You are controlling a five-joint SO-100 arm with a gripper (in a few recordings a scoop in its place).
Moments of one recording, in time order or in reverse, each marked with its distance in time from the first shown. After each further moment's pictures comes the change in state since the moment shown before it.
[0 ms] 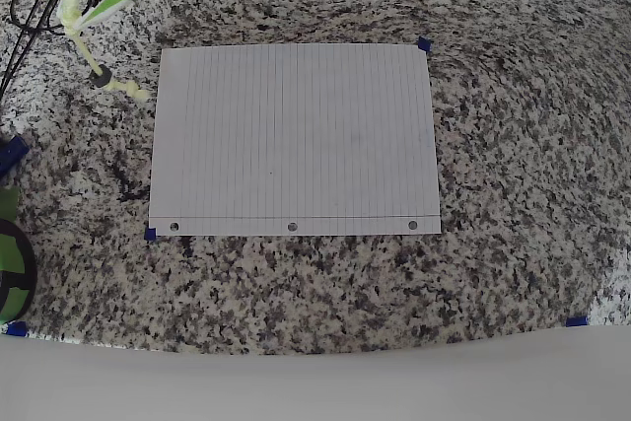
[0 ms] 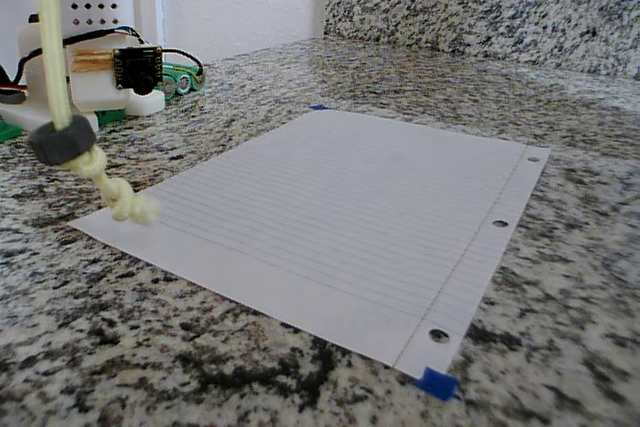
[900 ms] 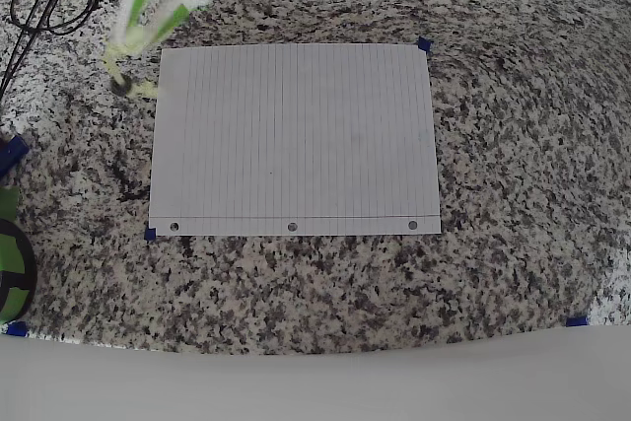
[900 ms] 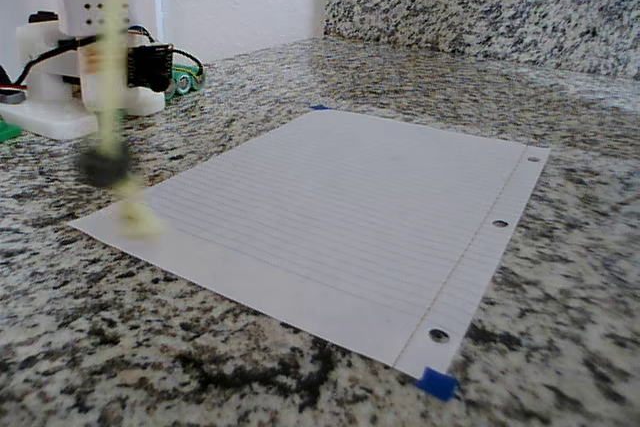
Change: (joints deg) arm -11.2 6.0 10.1 -0.9 33.7
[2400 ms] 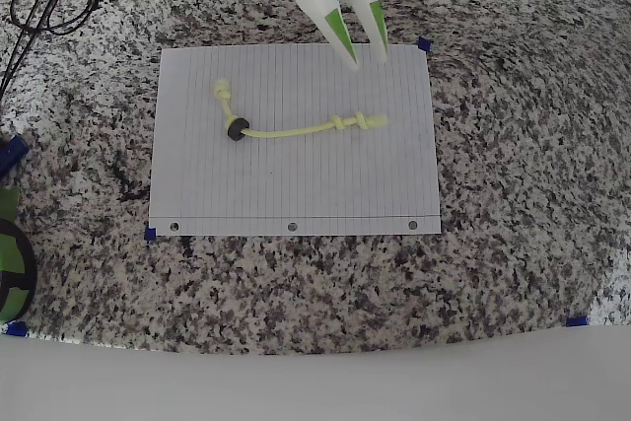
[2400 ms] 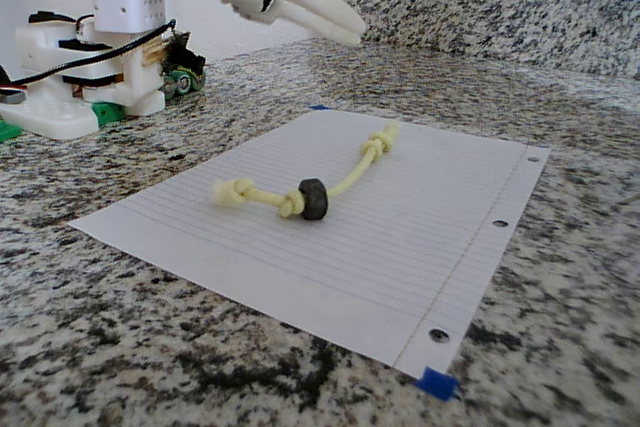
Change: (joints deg) arm -43.3 22.8 12.2 31.7 -43.2
